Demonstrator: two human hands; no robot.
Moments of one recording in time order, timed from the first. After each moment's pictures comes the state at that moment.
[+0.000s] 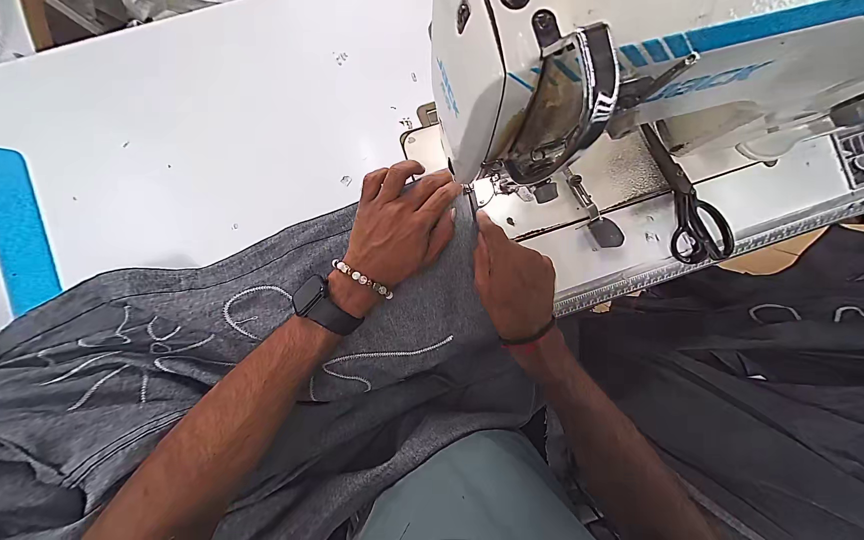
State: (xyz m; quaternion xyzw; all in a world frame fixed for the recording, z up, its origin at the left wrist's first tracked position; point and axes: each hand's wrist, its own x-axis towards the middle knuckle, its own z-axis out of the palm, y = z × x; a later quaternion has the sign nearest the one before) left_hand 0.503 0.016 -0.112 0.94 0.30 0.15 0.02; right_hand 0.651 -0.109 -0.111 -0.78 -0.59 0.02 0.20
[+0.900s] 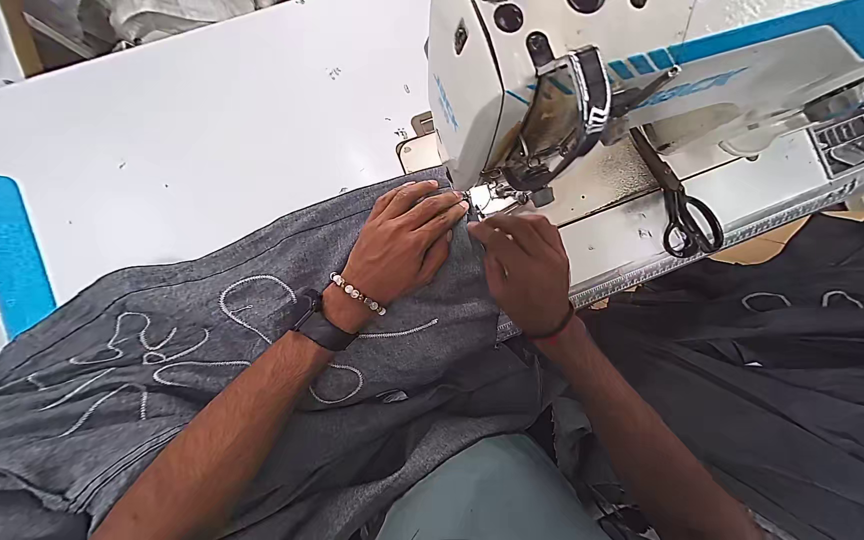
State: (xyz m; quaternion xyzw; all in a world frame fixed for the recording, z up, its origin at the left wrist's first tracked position) left_hand 0.495 0.017 -0.116 0.95 0.22 0.17 0.13; right_hand 0.683 -0.106 -0.118 -0.66 -0.68 -0.02 0.33
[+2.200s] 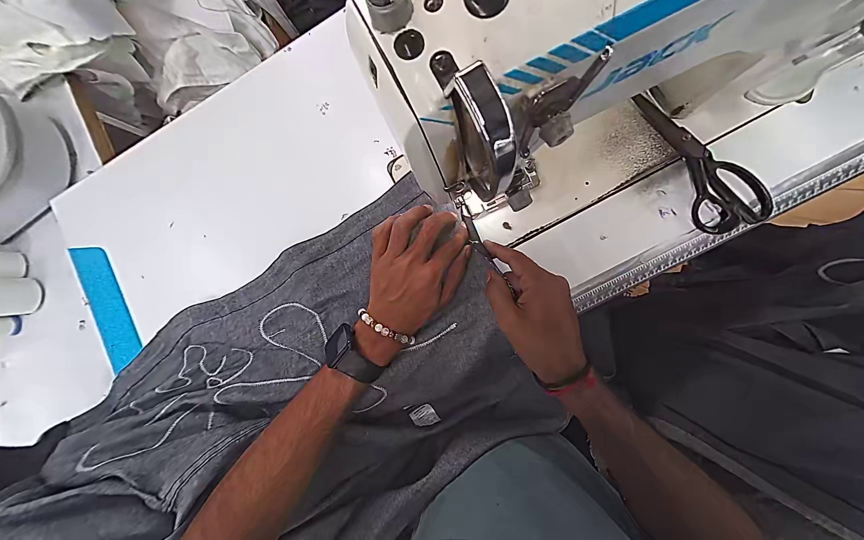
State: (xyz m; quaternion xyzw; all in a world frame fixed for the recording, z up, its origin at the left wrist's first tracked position) left_hand 0.509 -0.013 -0.111 0.95 0.28 0.15 0.00; right_hand 0.655 -0.140 -0.096 -0.77 -0.43 0.27 0.39
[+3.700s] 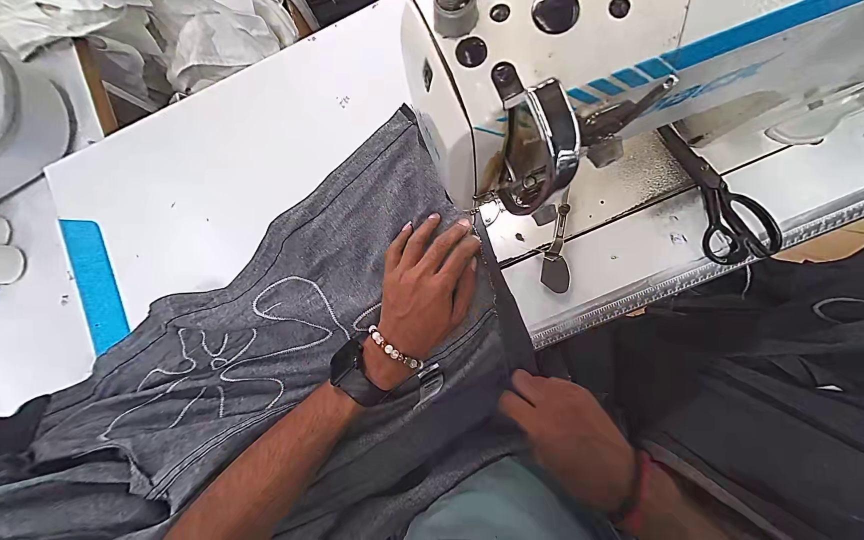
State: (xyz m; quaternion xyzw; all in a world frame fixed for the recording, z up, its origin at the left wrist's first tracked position) left_hand 0.510 -0.030 -0.114 0.92 0.35 0.15 0.07; right_hand 0.660 -0.242 -0.109 -0.59 -0.76 0.20 0.16
